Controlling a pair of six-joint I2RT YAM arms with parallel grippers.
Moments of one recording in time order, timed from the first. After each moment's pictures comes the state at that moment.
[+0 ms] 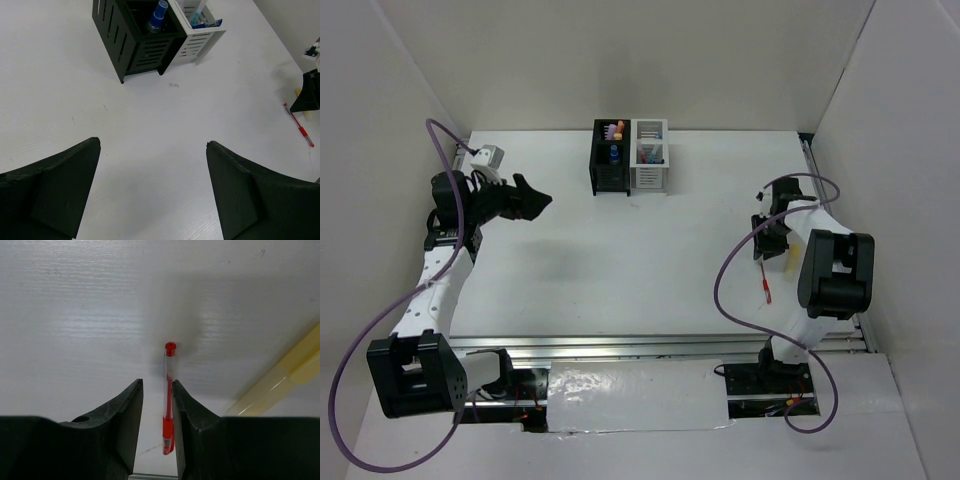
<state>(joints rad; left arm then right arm) 0.14 1.18 0.91 -0.04 0.68 -0.17 -0.13 1.70 1.09 -0.67 -0.08 -0.11</state>
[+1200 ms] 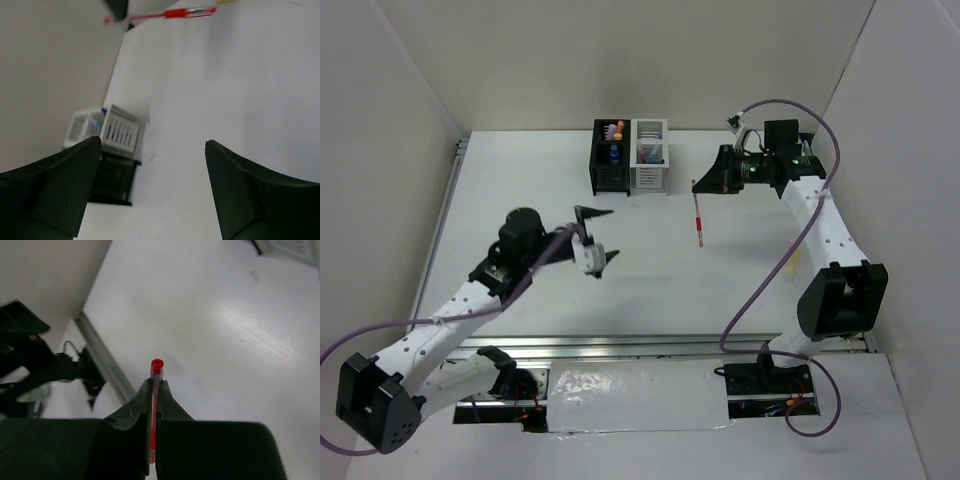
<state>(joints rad) -0.46 1.02 0.79 0.07 0.67 0.74 0.07 1.55 1.50 -0.68 -0.88 0.10</state>
